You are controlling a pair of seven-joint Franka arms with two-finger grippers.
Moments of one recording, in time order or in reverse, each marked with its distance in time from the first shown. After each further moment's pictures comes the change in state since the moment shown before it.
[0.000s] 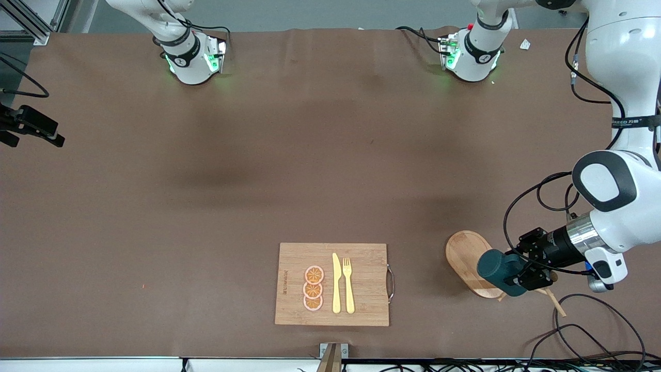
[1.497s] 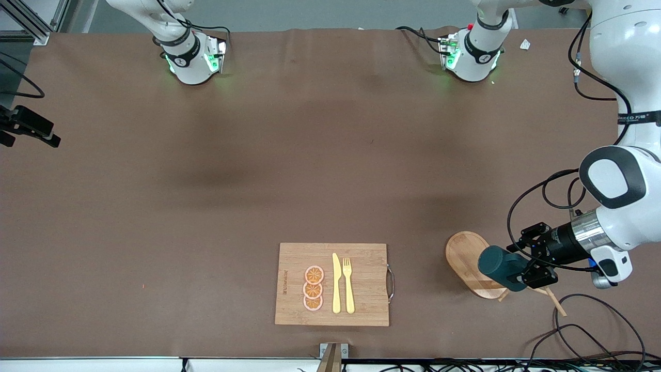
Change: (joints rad) left arm 0.002 -0.014 0.004 0.005 -0.001 -0.056 -0.064; right arm -0.013 0.000 0.000 0.000 0.000 0.002 0.000
